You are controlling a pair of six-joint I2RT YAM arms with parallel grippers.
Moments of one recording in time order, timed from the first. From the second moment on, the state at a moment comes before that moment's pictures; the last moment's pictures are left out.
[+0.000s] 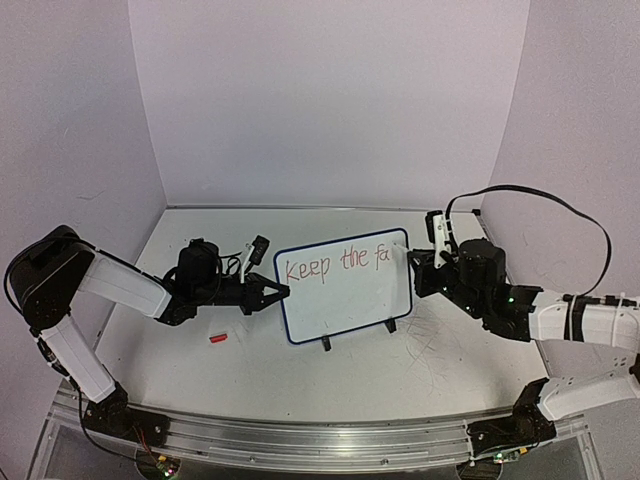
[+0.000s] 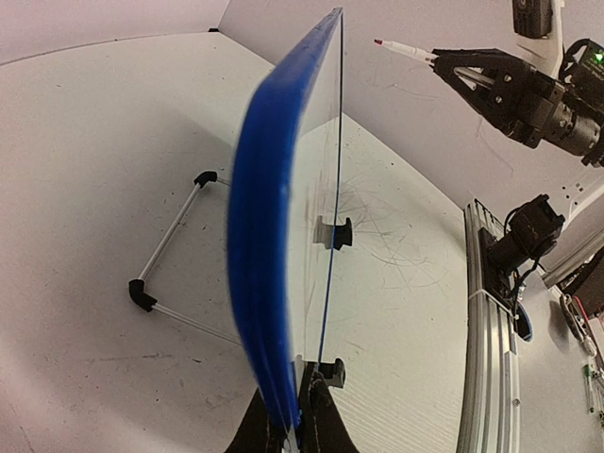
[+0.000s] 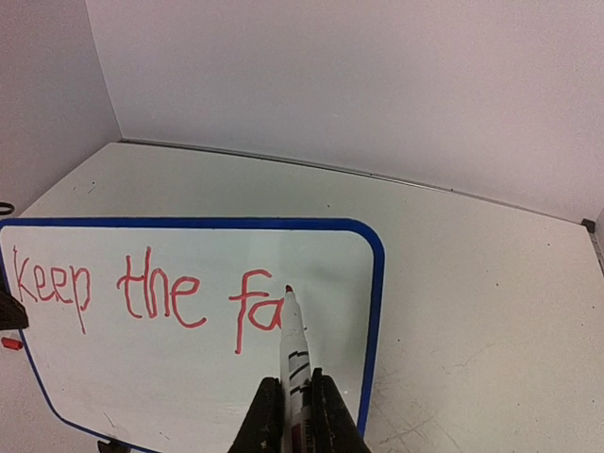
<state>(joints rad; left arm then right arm) -0.65 1.64 0.63 0.68 0.61 -0.28 0.76 1.16 0.61 0.27 0.33 0.15</state>
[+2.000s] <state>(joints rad) -0.65 1.64 0.63 0.68 0.61 -0.28 0.76 1.31 0.65 0.36 0.40 0.16</state>
